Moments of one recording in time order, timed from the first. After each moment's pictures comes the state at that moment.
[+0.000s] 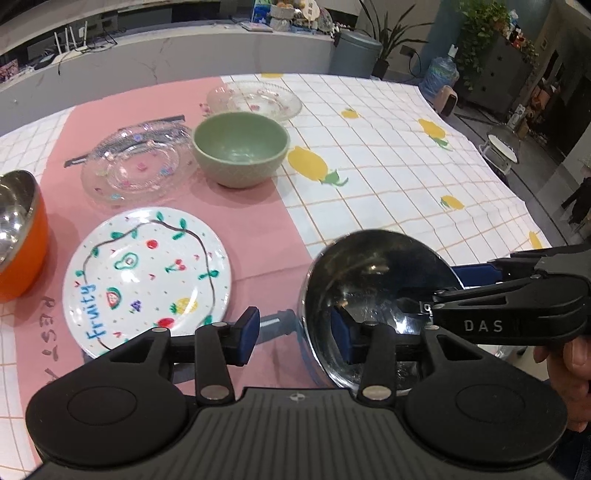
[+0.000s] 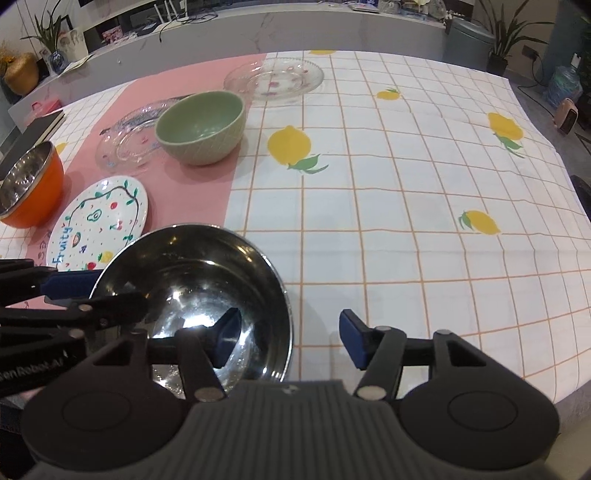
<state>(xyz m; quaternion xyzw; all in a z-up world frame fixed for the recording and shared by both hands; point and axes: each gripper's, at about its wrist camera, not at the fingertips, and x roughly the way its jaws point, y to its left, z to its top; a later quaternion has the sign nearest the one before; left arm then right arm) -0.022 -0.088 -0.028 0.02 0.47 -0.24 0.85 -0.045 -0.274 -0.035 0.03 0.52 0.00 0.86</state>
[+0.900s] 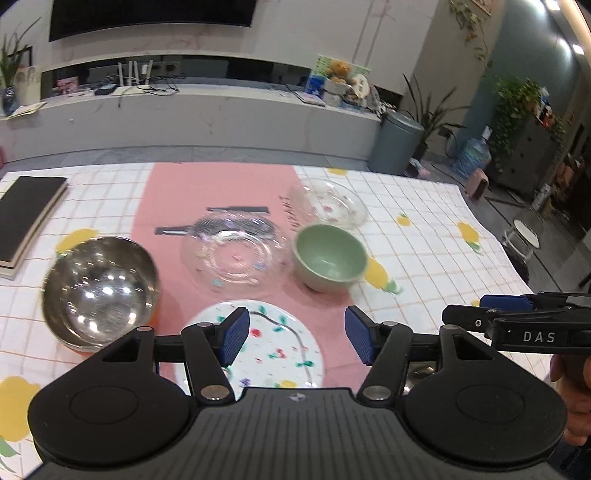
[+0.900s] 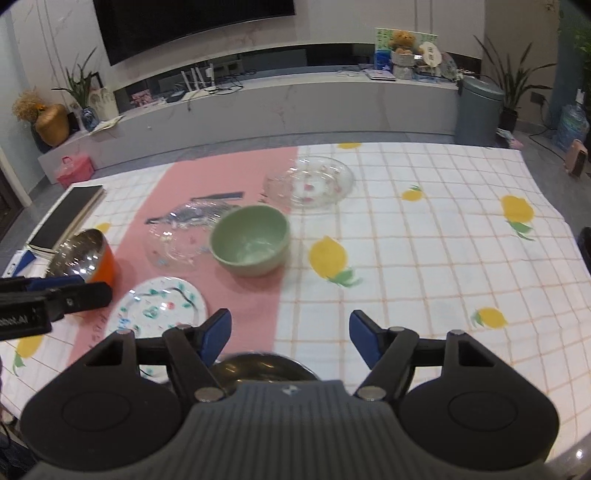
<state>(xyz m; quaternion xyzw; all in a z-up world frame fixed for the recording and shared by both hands) 0.008 -0.010 0.036 -0.05 0.39 -0.18 0.90 -0.017 -0.246 0.034 0.05 0.42 0.04 0.90</state>
